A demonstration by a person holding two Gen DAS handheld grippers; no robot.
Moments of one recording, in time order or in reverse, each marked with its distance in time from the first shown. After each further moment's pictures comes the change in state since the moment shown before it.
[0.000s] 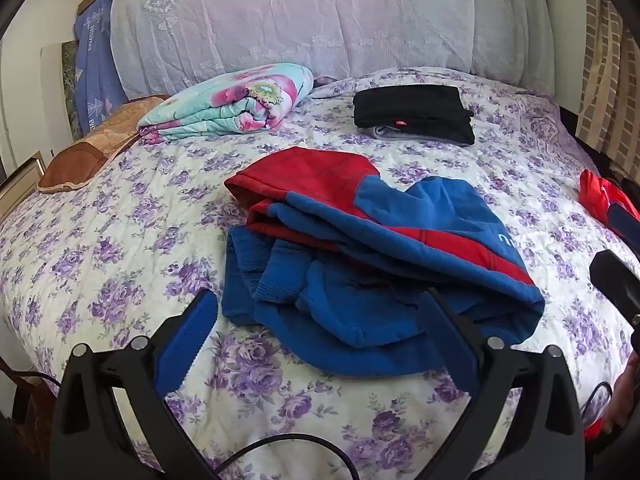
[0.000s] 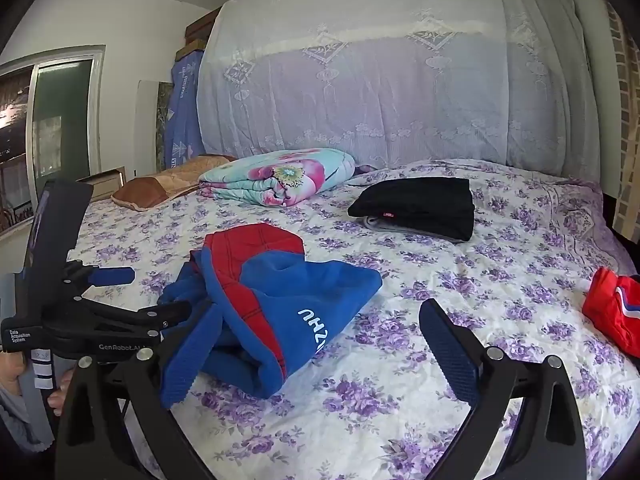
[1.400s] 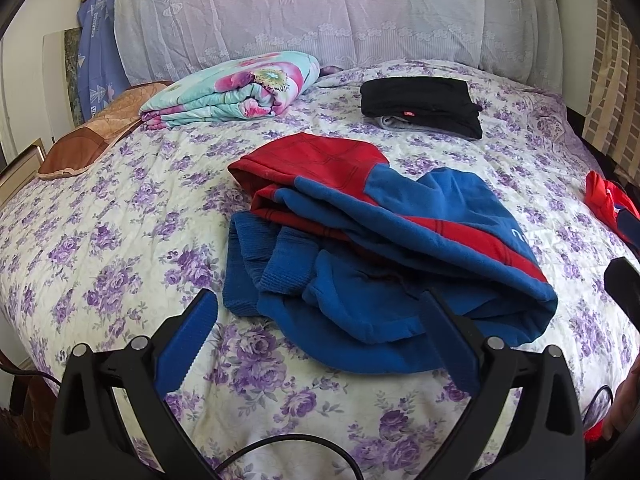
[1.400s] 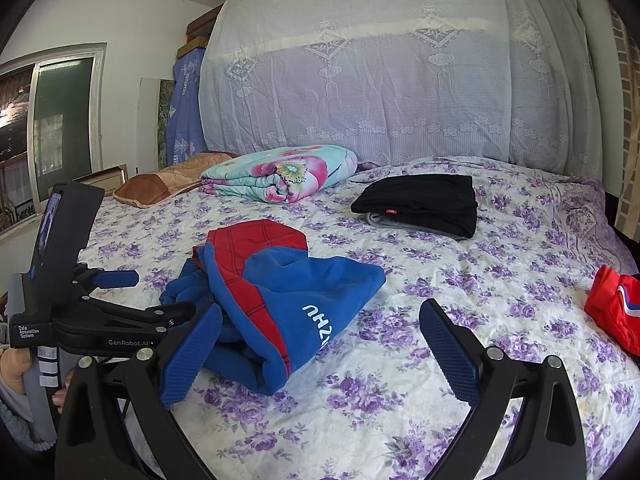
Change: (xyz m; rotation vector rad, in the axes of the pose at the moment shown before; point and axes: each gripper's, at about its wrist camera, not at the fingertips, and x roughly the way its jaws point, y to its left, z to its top) left arm 0.010 0.009 -0.006 -0.023 0.035 0.000; right arm 0.002 0.002 0.000 -0.009 0.018 -0.003
